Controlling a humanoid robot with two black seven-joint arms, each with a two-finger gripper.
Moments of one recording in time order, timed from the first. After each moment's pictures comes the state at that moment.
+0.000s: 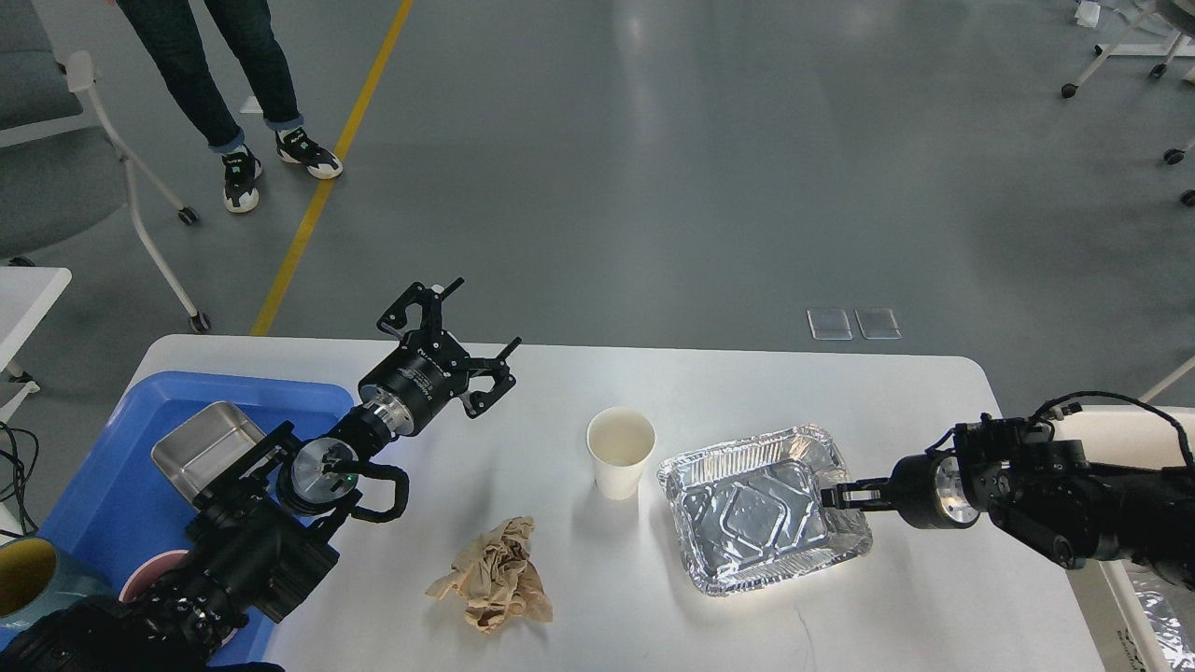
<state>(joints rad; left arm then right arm) -0.64 -0.06 -1.05 -0.50 0.06 -0.52 0.05 0.84 -0.39 -0.21 0.62 -1.15 0.28 0.49</state>
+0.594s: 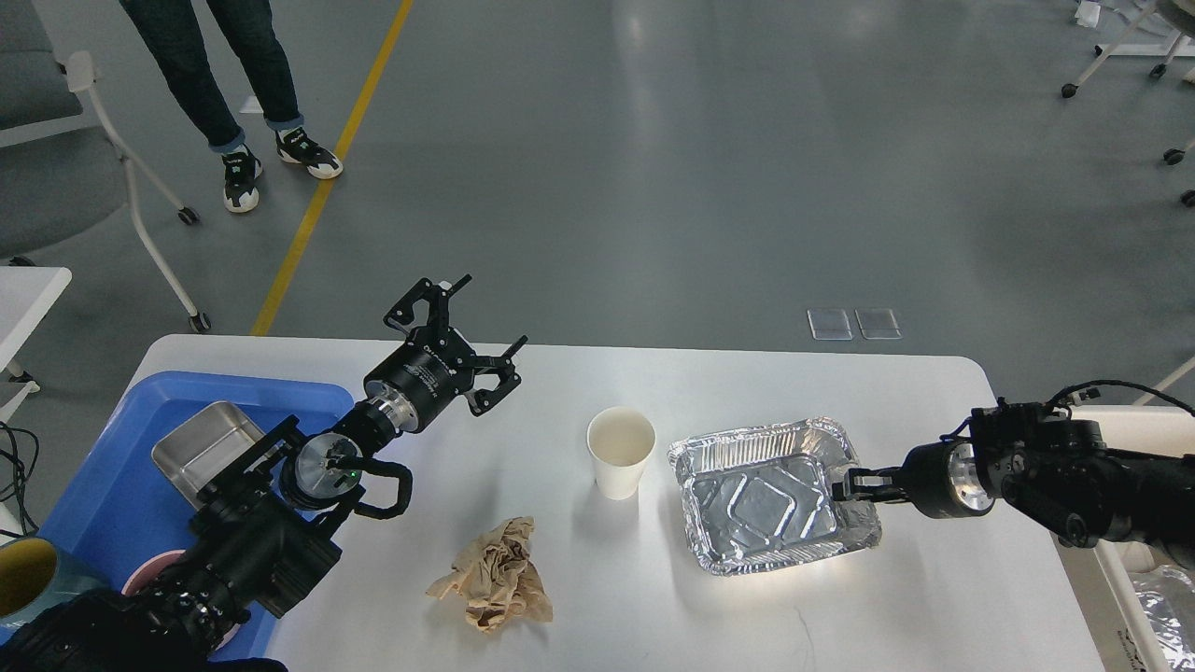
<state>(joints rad) -0.66 -0.06 -1.02 -0.50 0.06 -0.52 0.06 0.87 -0.43 -0.21 0.61 -1.03 0.44 0.48</state>
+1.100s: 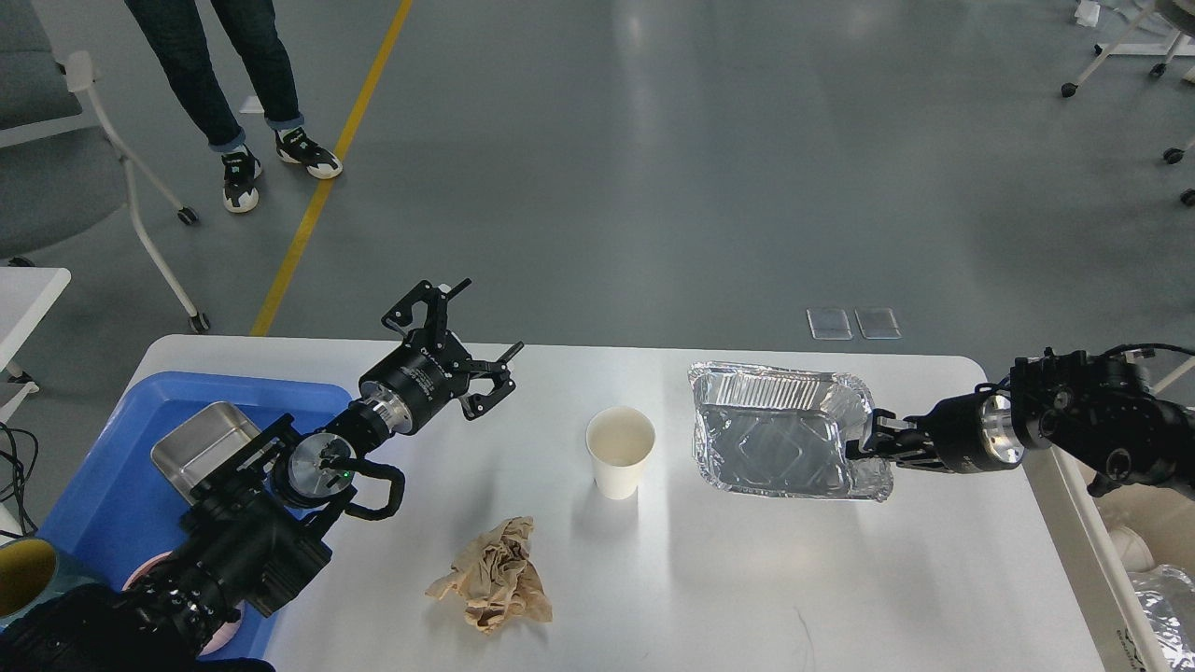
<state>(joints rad) -0.66 -0.03 -0.98 -0.50 0.06 -0.52 0.06 0.97 -0.48 -0.21 0.61 -0.86 0.62 0.47</state>
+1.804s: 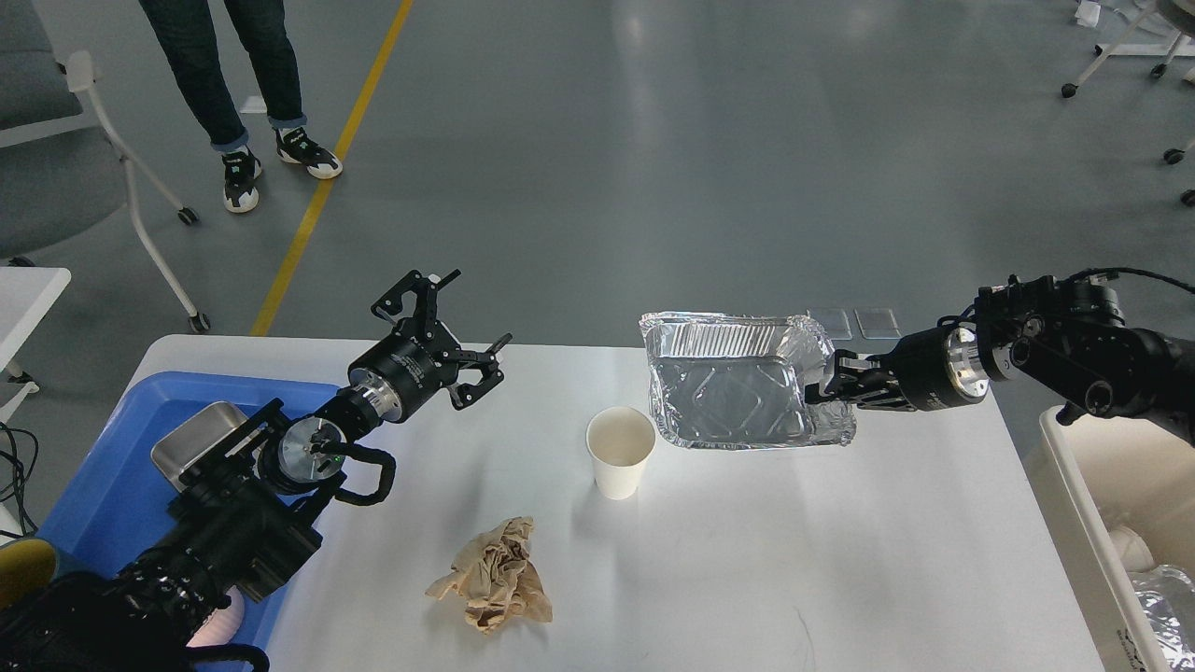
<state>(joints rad) -0.69 -0.01 -0.98 -0.50 0.06 -0.48 0.08 1.12 -0.45 -0.21 0.66 -0.86 0.68 0.46</state>
